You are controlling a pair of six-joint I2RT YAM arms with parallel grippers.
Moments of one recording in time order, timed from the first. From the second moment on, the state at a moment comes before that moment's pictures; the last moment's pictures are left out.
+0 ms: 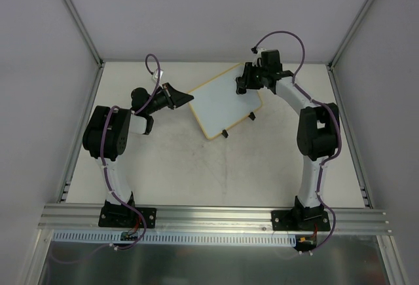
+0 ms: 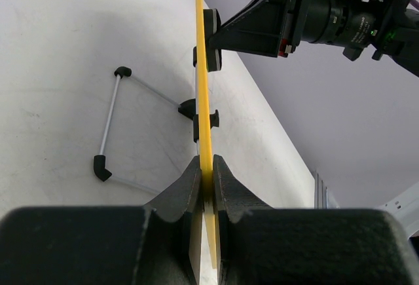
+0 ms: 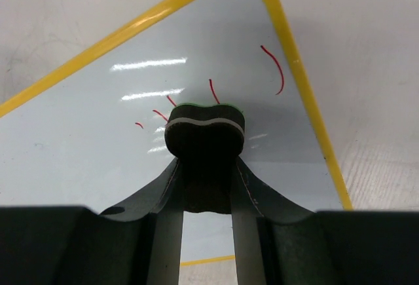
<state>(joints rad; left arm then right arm) -0.14 1.97 0.87 1.18 0.85 -0.91 0.28 2.05 1.66 -0.31 -0.29 0.25</state>
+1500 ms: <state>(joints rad) -0.14 1.96 0.87 1.17 0.86 -0.91 0.40 2.10 1.82 -0.43 -0.14 0.19</state>
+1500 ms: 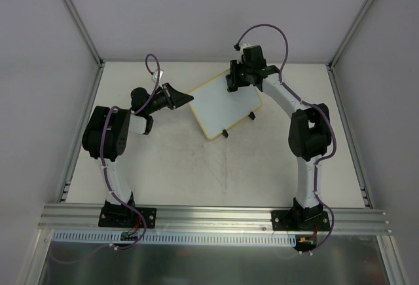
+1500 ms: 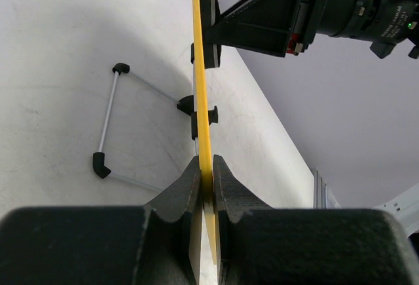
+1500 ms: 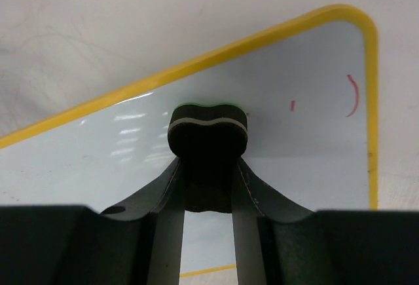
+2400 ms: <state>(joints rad) -0.14 1.96 0.87 1.17 0.87 -0.91 0.34 2.13 1.91 -0.48 -0.23 0.27</state>
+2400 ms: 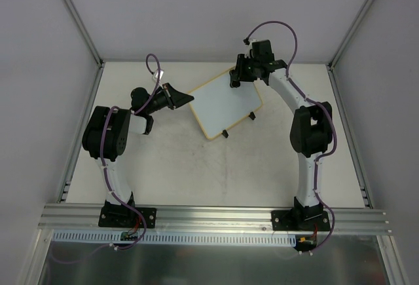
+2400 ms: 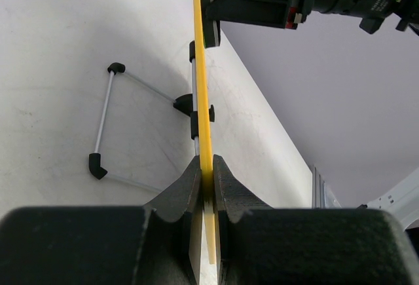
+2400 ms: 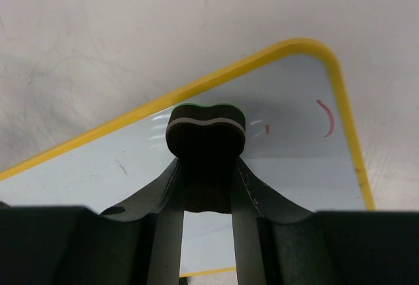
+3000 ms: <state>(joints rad) -0.14 1.96 0.87 1.17 0.88 -0.91 0.26 2.18 1.98 -0.53 -0.22 0.30</state>
